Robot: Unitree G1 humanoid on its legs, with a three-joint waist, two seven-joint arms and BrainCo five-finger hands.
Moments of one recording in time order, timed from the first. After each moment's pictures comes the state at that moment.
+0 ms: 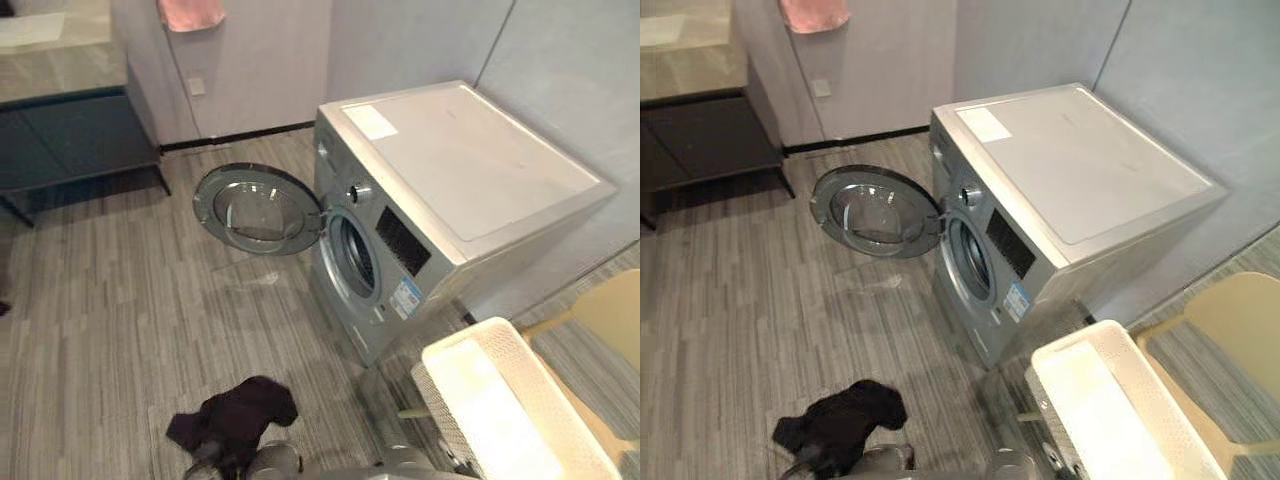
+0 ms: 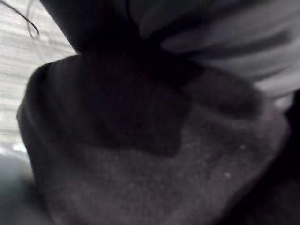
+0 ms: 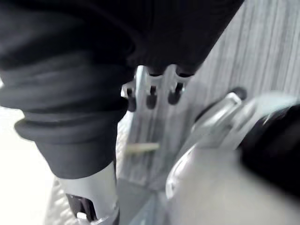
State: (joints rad) left arm 0.09 -0.01 0.43 0.98 -0.11 -0.05 0.09; right arm 0.17 0.08 -0.60 1.02 0.37 -0.01 0.00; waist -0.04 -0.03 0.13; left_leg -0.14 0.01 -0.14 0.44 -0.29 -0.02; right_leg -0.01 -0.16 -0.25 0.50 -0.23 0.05
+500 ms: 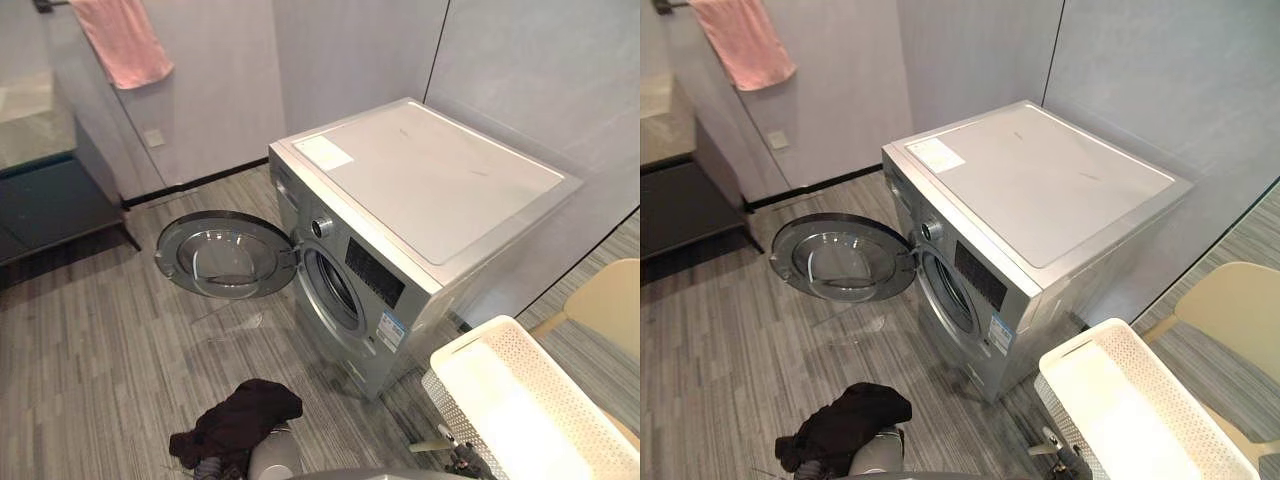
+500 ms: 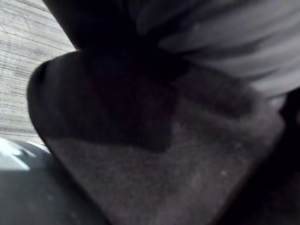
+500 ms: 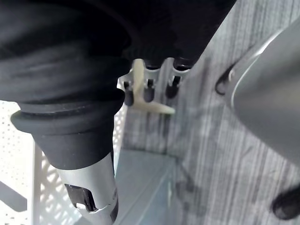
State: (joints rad) left arm 0.18 -0.04 0.52 0.95 -0.16 -0.05 0.08; right arm 0.08 0.04 -0.50 0.99 0.38 -0.02 -0.02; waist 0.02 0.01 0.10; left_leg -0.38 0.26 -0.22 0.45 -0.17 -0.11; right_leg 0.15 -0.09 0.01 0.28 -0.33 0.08
